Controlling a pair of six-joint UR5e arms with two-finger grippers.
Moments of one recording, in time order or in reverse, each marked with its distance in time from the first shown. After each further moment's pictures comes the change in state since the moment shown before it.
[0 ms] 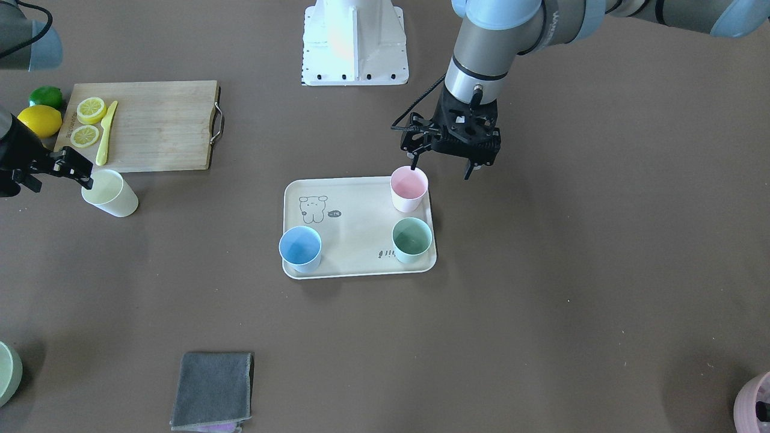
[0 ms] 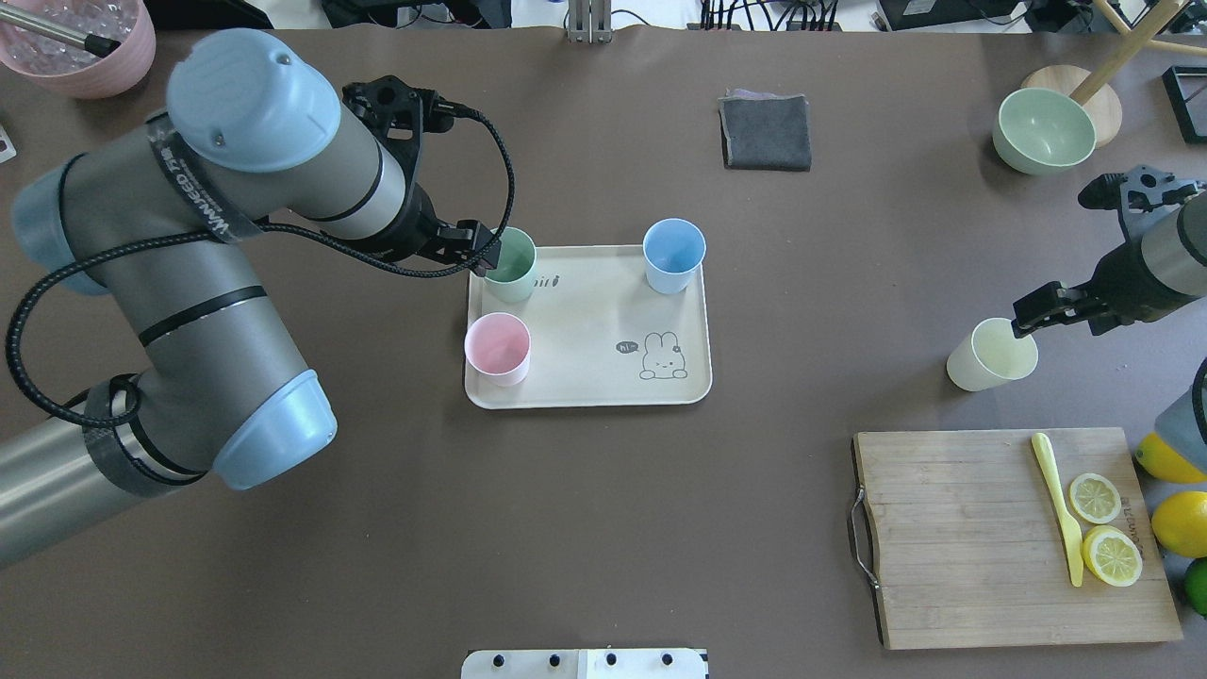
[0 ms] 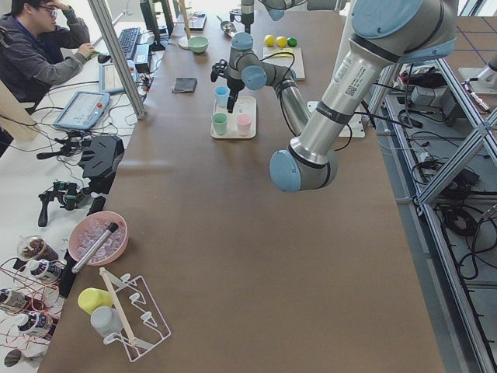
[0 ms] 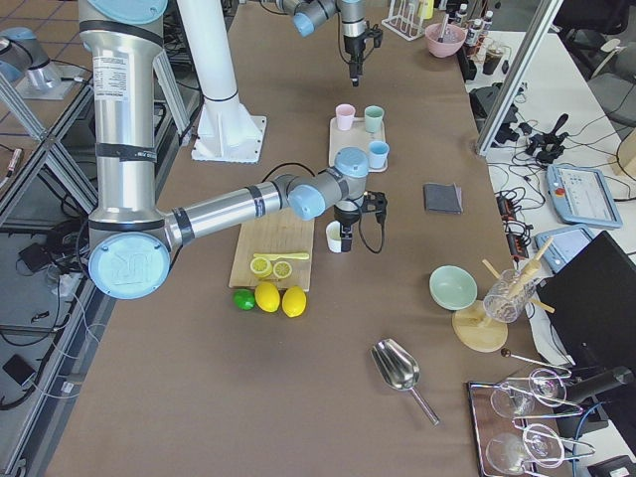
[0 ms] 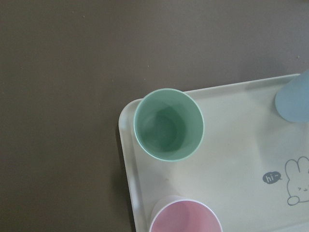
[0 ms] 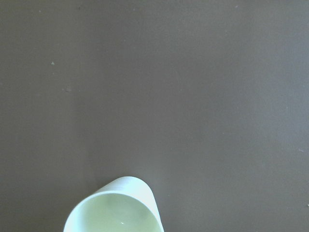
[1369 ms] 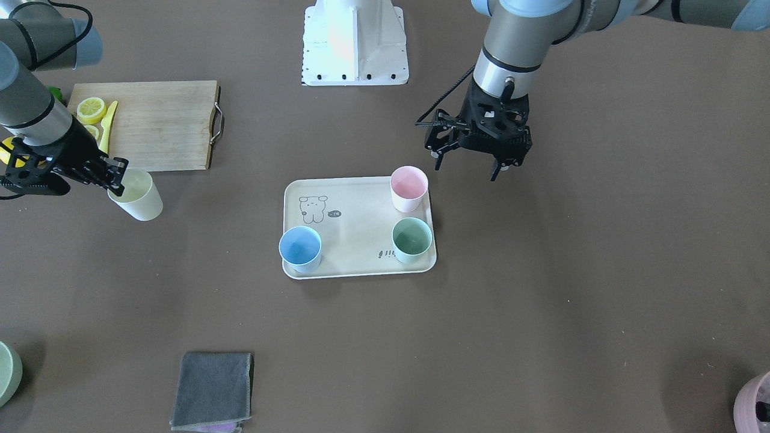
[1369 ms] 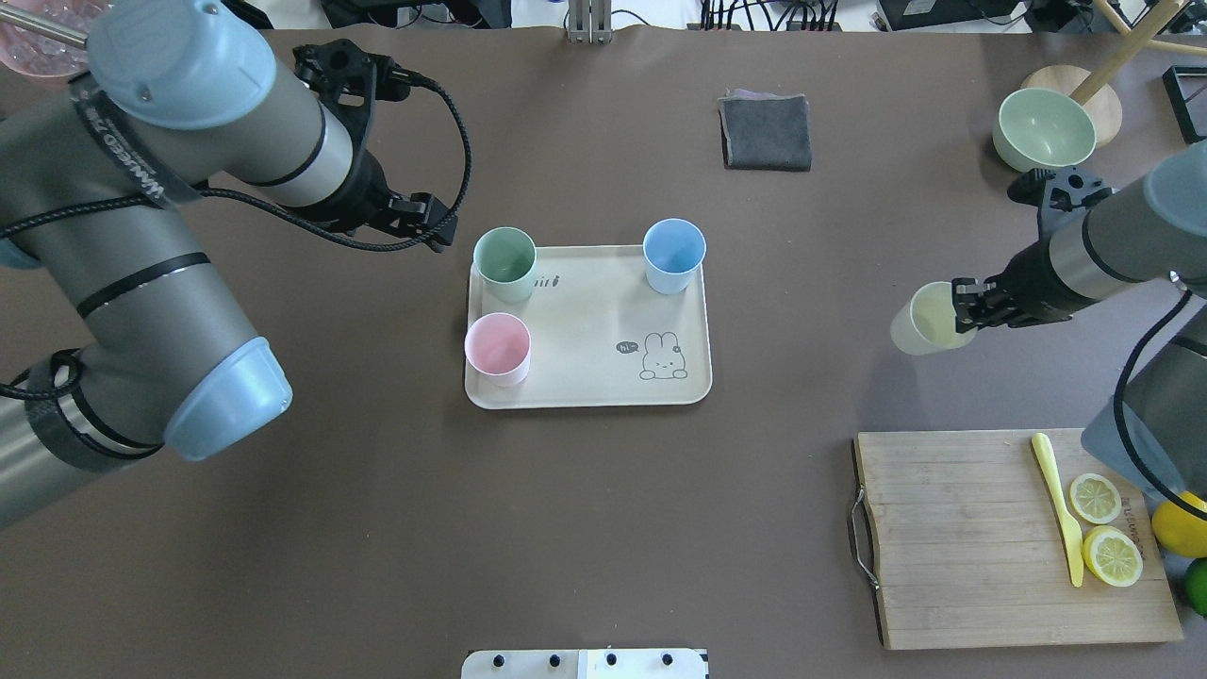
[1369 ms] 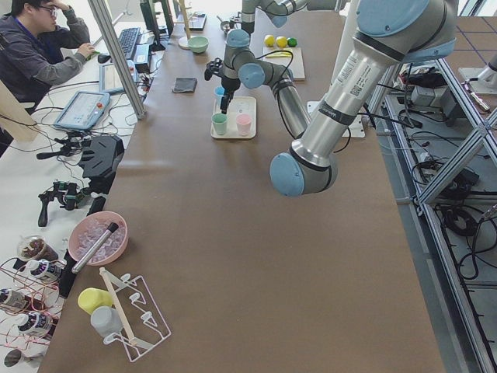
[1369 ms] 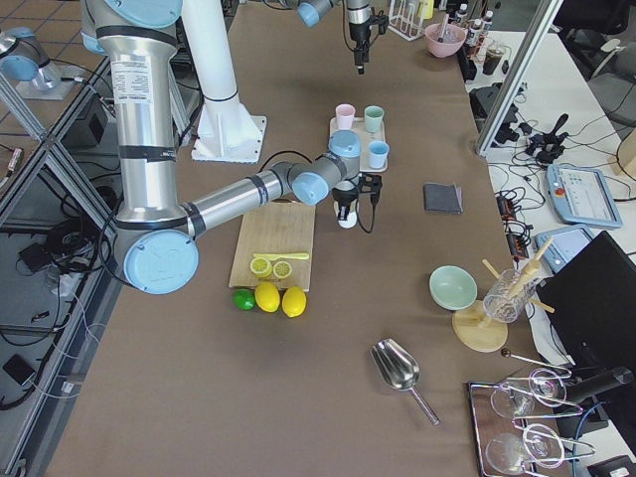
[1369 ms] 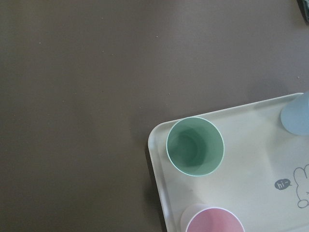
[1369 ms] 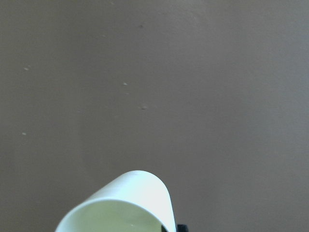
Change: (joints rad) left arm -0.075 0.048 -0.033 0.024 -0.034 0.121; right arm -0.101 0.128 0.028 0.024 -0.056 0.358
